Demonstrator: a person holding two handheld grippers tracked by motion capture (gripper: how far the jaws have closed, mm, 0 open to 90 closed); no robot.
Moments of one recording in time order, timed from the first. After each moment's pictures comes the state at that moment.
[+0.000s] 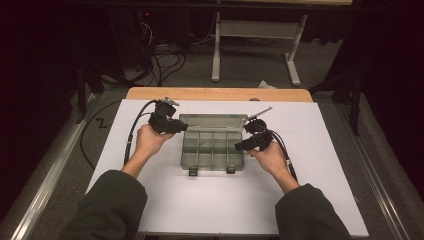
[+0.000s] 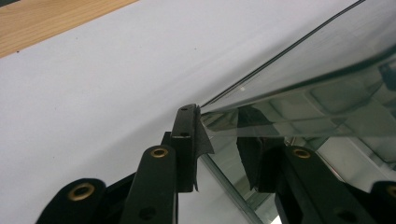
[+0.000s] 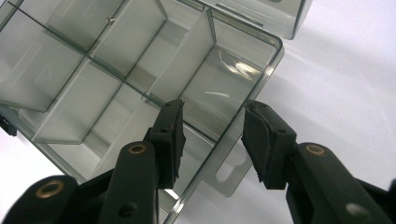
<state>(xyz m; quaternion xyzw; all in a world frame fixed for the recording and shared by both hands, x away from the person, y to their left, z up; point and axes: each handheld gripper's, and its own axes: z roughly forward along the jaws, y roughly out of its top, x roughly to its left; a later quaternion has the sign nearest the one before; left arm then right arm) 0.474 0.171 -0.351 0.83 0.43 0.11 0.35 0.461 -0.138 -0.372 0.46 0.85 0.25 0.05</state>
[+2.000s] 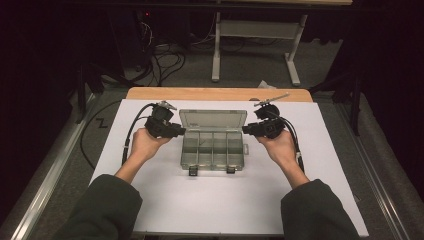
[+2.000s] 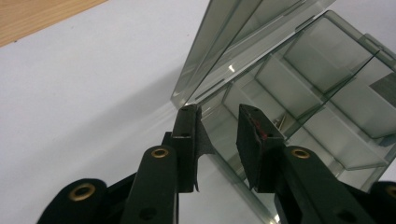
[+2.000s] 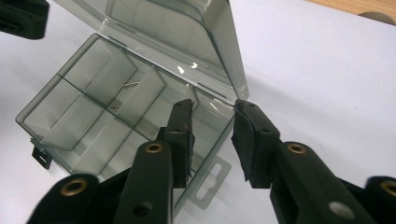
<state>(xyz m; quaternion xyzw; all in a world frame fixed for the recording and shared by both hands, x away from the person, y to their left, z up) 0.457 0.179 -0.347 0.83 0.42 0.11 0.34 0.460 -0.157 -0.319 0.45 0.83 0.32 0.10</state>
